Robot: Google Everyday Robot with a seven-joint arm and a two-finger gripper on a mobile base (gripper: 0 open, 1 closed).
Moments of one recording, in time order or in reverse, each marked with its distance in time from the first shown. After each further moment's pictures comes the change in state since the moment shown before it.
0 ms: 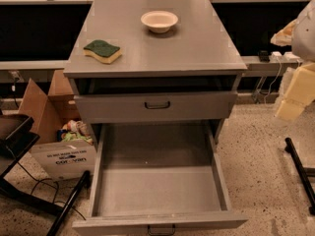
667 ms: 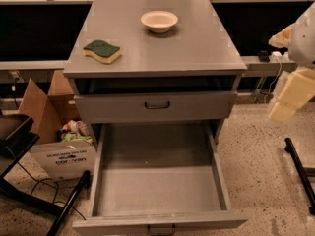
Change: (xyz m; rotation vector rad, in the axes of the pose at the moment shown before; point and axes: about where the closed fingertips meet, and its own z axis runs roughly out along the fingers) arm -0.002 -0.003 0.010 0.033 -0.046 0.017
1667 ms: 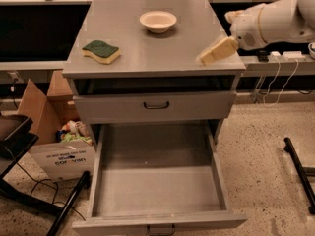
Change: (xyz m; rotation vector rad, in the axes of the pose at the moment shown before) arm -0.101 -0.174 0.113 0.170 -0.638 0.200
